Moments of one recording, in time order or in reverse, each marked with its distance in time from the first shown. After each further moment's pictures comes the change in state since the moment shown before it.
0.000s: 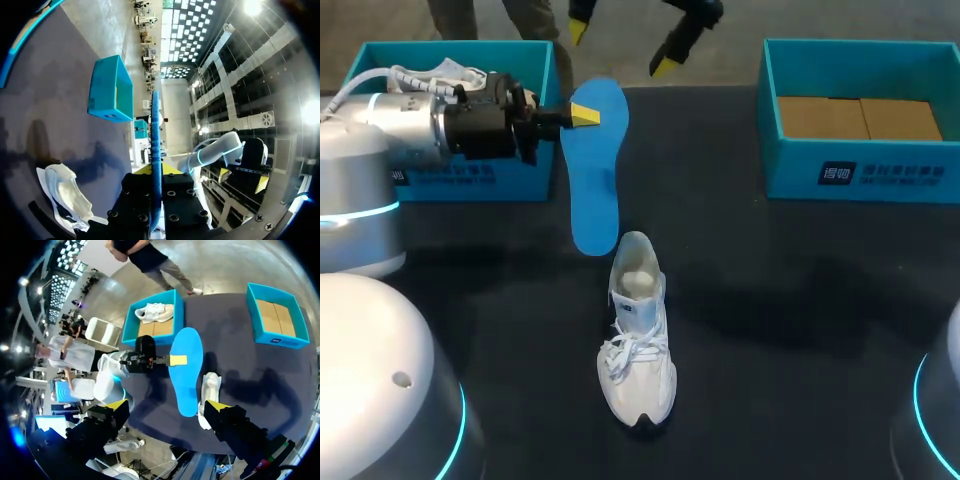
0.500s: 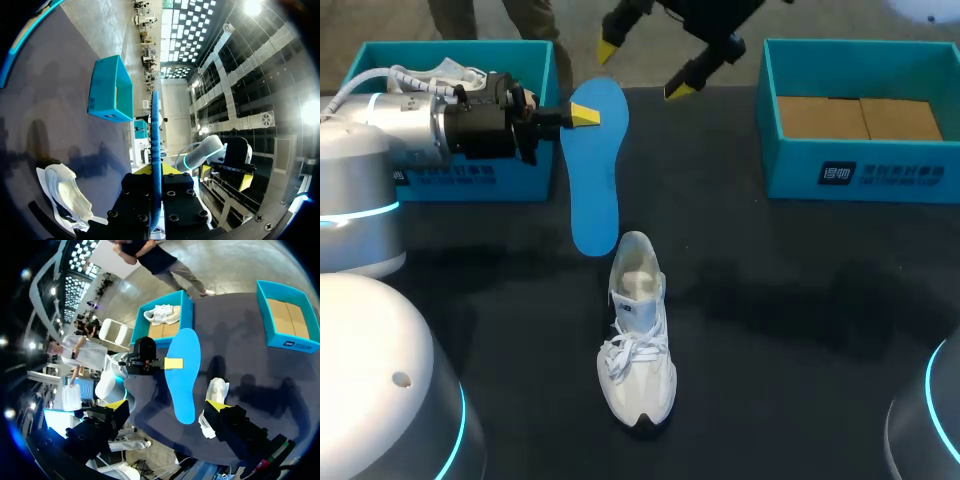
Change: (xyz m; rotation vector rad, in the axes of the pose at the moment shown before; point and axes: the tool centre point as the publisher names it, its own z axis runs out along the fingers) left arm 0.000 0.000 0.000 0.000 0.000 0.000; right arm -0.034 0.005 0.018 -0.025 0.156 -0.039
